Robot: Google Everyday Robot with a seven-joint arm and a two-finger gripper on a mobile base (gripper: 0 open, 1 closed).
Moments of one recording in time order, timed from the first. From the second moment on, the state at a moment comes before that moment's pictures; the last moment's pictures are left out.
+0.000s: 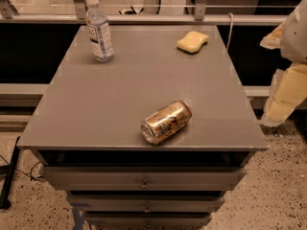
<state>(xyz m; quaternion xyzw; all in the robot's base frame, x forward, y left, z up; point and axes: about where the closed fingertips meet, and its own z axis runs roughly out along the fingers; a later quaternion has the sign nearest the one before) 0.438 -0.217 0.976 -0.60 0.78 -0.03 0.16</state>
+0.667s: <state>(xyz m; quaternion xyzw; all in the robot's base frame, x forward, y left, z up) 0.447 -0.211 0.977 -0.60 0.78 -0.03 0.17</state>
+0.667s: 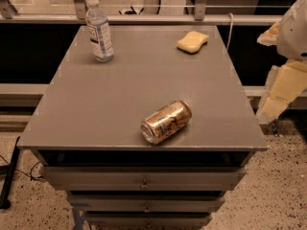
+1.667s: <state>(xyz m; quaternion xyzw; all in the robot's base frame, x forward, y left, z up) 0.602 -0.128 0.995 -0.54 0.74 0.07 0.39</state>
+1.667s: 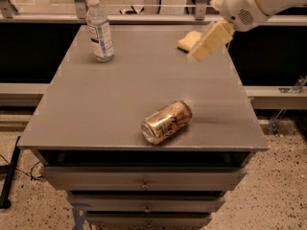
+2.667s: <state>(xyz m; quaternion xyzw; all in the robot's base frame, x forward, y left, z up) 0.645 -0.085 0.991 -0.49 0.72 0.17 0.46</state>
